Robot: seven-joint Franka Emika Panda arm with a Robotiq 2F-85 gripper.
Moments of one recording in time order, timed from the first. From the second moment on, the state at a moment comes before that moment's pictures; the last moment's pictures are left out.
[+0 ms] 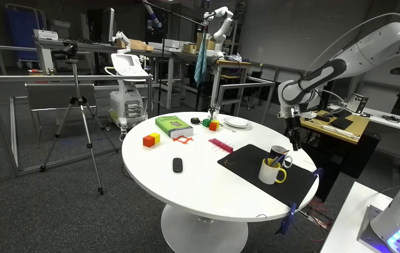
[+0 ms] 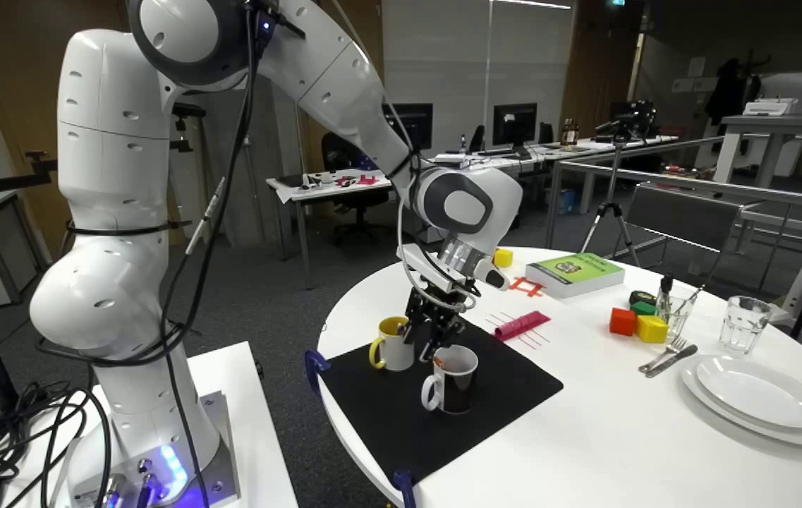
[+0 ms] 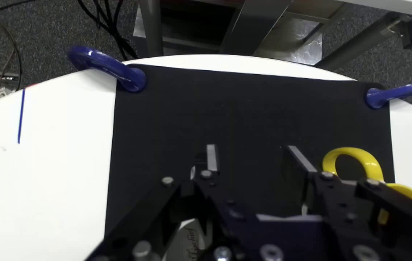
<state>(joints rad) -0.13 0.27 -0.07 -2.12 -0.02 1.89 -0.32</state>
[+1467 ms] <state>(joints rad) -0.13 0.33 -0.11 -2.06 0.10 1.88 -0.01</state>
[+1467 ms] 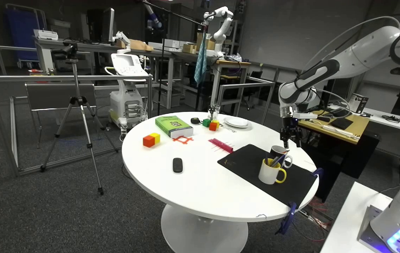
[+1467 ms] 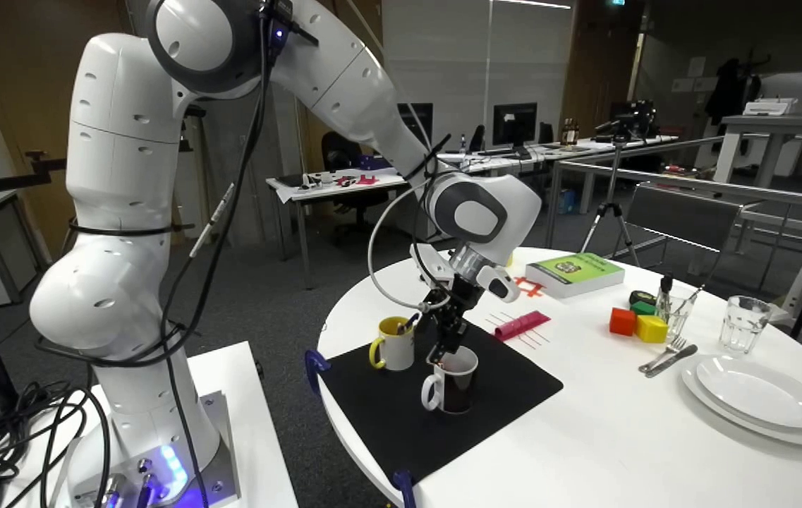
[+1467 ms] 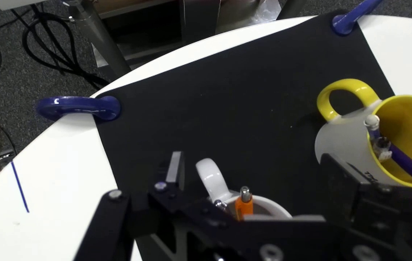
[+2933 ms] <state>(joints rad) -0.13 0.46 -0.11 -1.93 0.10 1.88 -0.01</state>
